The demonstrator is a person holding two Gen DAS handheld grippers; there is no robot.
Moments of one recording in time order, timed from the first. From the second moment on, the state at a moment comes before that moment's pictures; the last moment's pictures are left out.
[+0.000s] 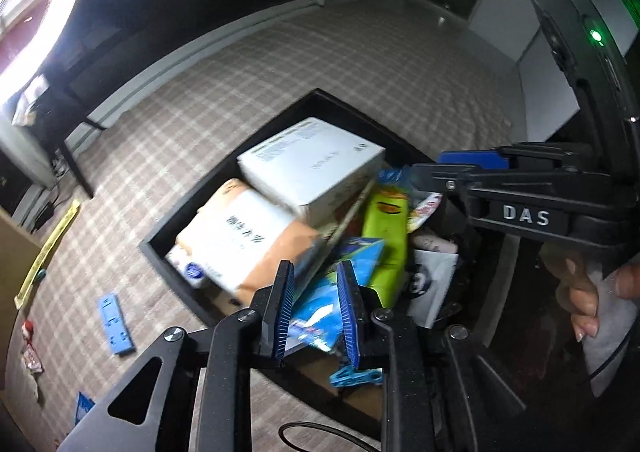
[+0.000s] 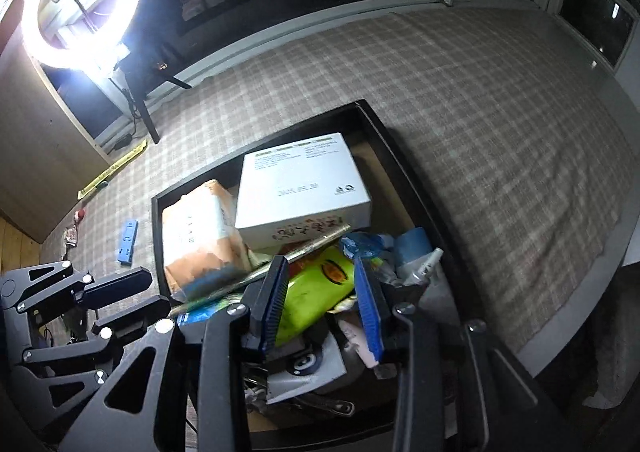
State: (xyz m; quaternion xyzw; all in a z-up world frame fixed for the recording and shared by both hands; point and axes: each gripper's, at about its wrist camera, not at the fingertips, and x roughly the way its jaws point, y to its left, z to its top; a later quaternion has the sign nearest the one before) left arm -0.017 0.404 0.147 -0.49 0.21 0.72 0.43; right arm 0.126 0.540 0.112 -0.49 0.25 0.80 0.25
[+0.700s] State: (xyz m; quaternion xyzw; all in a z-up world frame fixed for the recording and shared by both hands) left arm -0.107 0.230 0.127 -0.54 0.14 0.78 0.27; right arm 0.018 0.451 0.102 -0.53 0.19 0.82 0.13
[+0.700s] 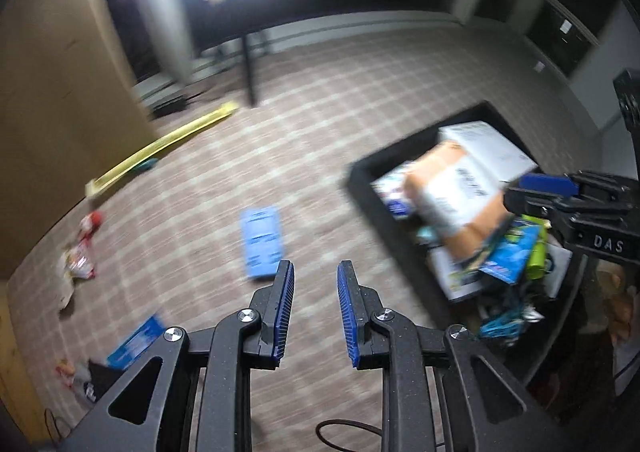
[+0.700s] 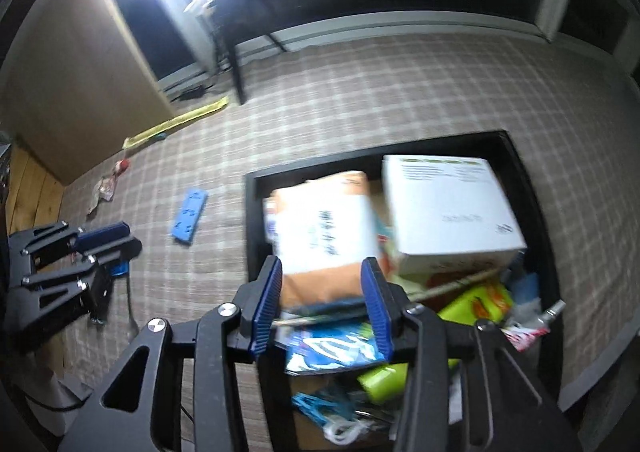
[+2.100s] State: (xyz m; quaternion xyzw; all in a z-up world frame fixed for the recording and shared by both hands) left arm -0.096 -0.069 0.026 -0.62 -0.15 0.77 0.03; right arm -0.184 0.136 0.009 -0.63 0.03 0.74 -0.21
